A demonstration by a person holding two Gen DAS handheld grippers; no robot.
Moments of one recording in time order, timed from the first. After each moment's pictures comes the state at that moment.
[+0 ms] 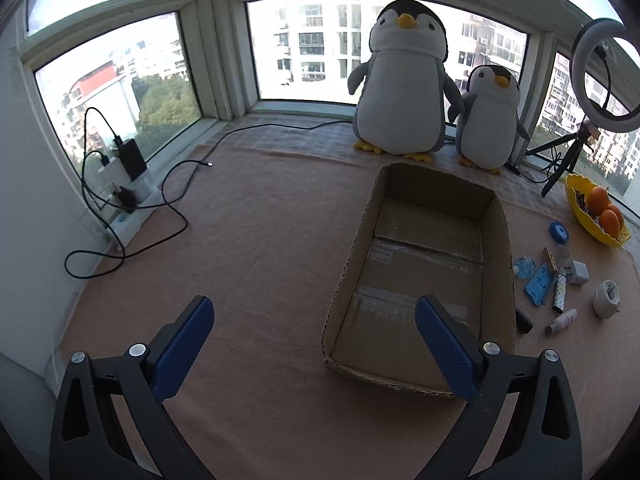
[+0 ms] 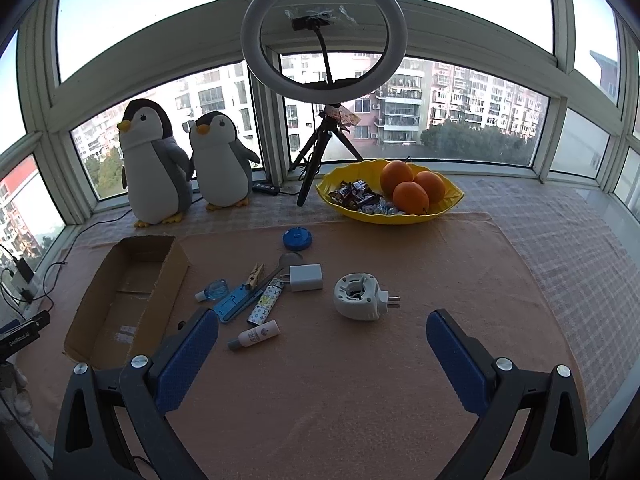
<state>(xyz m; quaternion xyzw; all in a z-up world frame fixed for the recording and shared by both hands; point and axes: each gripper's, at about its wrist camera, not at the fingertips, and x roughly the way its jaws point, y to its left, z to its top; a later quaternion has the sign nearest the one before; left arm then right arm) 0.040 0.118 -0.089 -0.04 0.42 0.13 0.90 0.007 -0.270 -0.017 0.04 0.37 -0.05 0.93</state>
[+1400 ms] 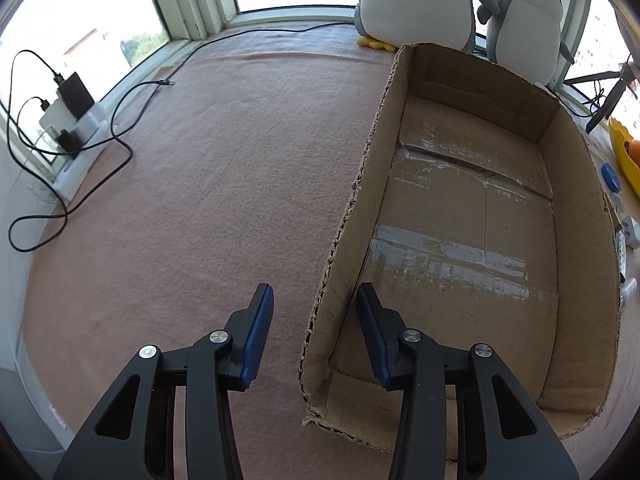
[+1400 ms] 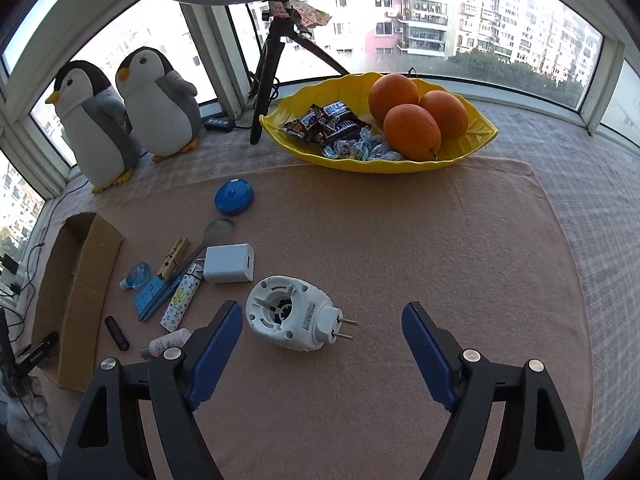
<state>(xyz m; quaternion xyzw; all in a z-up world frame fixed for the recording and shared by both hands) 0.095 0.124 -0.185 -0.03 0.53 0.12 0.84 0.138 -0.372 -0.100 0.05 0.52 0.01 0.85</state>
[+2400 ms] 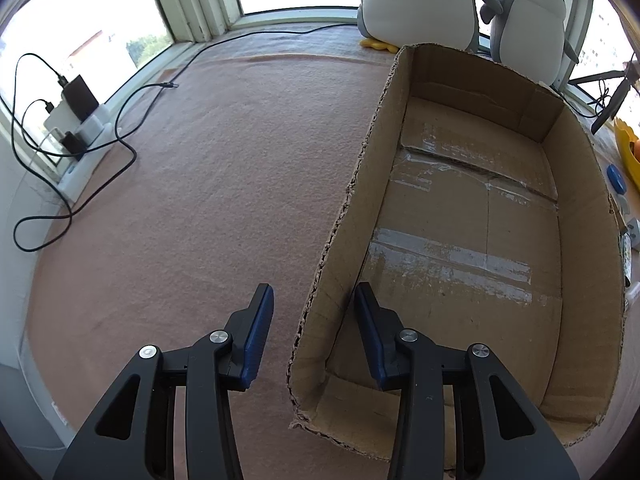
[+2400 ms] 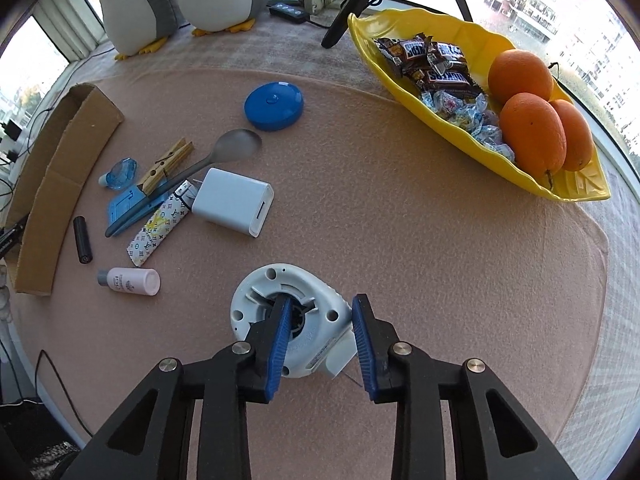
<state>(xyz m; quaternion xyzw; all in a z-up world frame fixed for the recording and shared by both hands) 0.096 0.120 -0.184 -0.03 0.53 0.14 0.84 0.197 -0.338 -0.156 -0.10 0.63 0.13 0.76</state>
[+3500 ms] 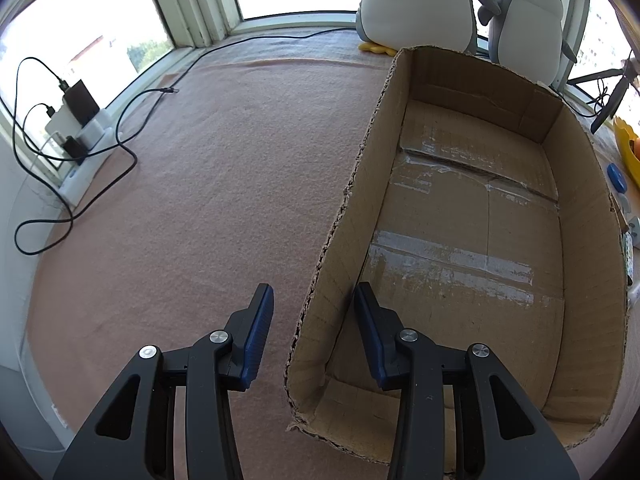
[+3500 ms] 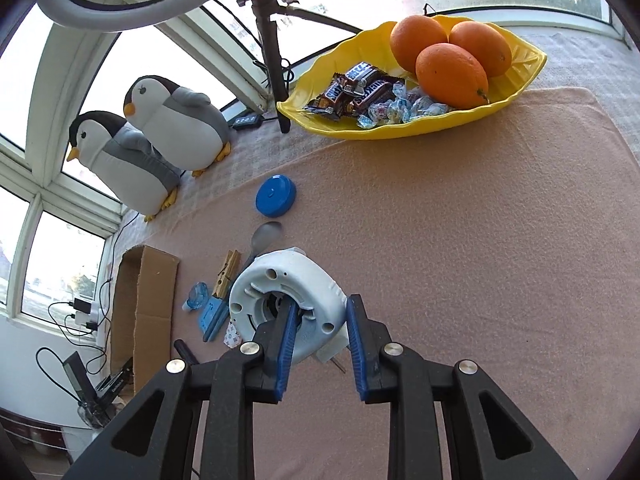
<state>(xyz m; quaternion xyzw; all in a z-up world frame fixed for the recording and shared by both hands) 0.096 0.119 -0.184 -0.02 0.52 0.14 0.84 0.161 -0.384 -0.119 0.22 0.54 0.10 0.81</state>
